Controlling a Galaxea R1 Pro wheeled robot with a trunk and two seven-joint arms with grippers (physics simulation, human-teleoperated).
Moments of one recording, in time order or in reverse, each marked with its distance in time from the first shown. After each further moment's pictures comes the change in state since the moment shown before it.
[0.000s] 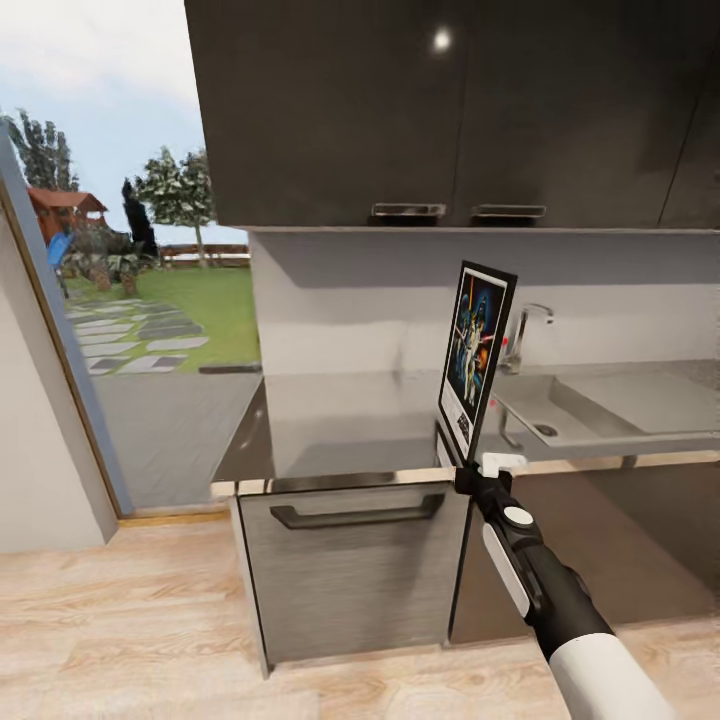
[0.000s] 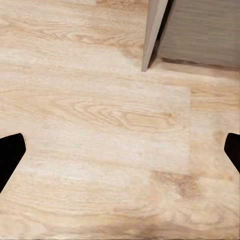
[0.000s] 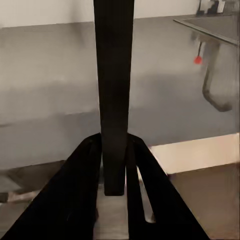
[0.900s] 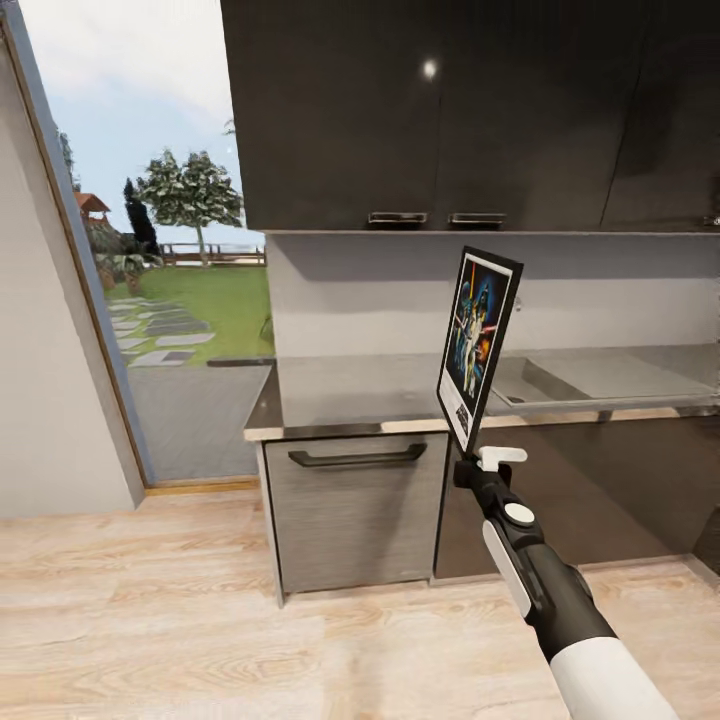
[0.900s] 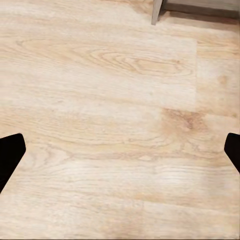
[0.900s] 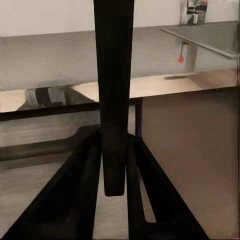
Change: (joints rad) left arm 0.000 0.000 0.000 0.000 0.000 0.000 0.000; right arm 0.011 0.001 0.007 -0.063 0.000 0.000 0.002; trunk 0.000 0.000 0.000
